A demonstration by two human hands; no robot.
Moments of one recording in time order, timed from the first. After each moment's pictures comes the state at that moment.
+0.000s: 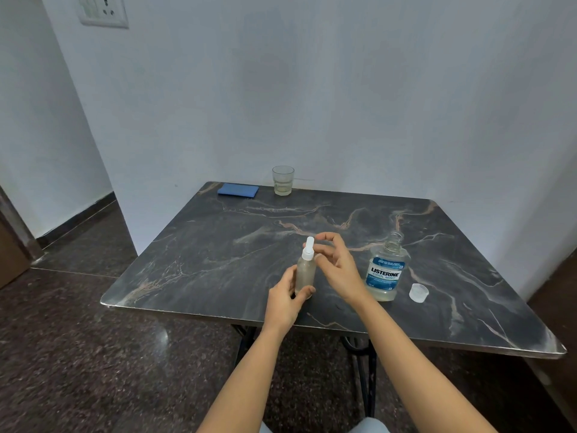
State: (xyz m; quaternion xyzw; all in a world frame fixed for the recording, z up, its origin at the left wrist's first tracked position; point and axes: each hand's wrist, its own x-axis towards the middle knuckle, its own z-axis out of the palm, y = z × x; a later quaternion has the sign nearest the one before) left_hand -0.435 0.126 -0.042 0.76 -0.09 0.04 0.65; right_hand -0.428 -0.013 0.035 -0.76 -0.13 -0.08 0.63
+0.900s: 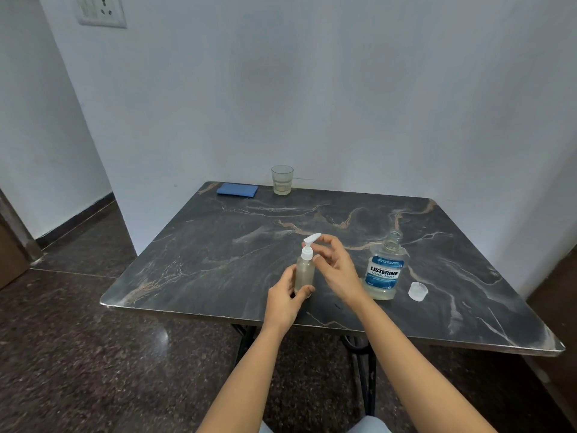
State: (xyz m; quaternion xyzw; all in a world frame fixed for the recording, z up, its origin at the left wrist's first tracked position) left_hand -0.435 0.127 -0.041 0.76 -0.09 0.04 0.65; right_hand -0.424 -0.011 0.023 -0.73 -0.13 -0.07 0.66
